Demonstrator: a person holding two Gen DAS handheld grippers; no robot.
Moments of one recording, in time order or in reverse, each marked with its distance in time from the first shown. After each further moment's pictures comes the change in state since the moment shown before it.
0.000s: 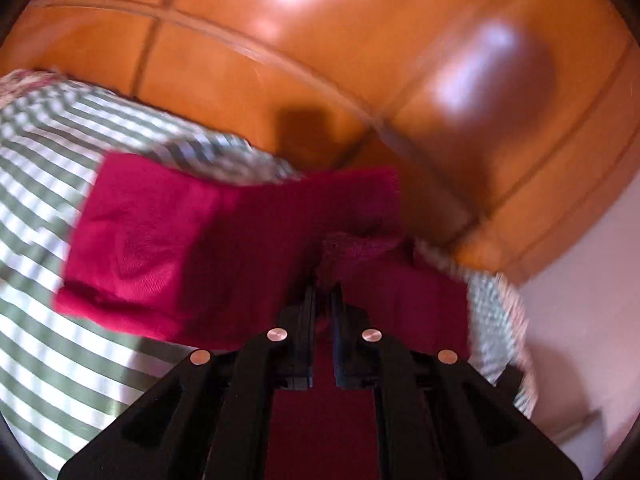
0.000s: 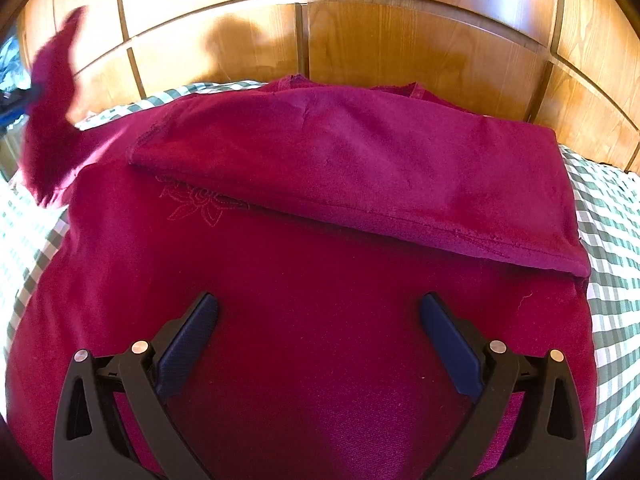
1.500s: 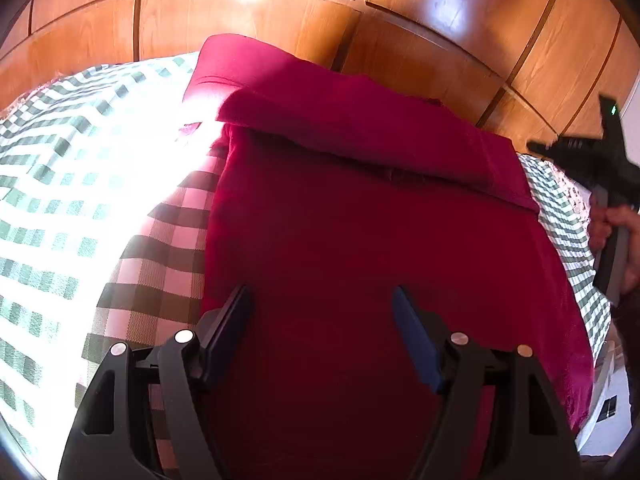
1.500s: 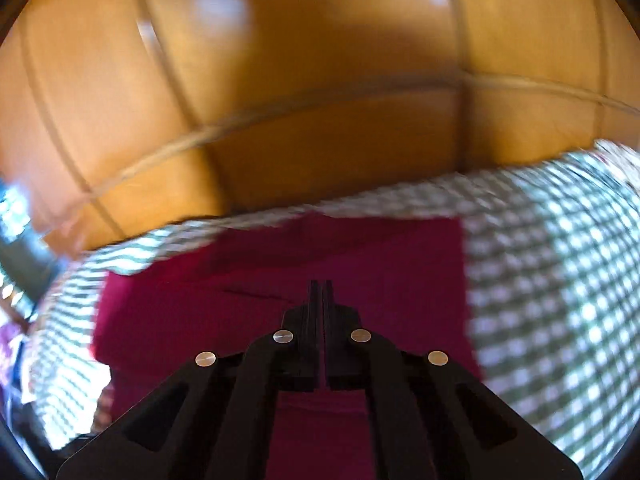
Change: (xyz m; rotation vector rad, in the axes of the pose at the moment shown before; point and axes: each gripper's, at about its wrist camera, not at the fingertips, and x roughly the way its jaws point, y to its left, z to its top) left arm 0.014 -0.009 -0.113 0.210 0.131 0.200; right arm -0.051 -0.123 0.085 0.320 -0.135 0.012
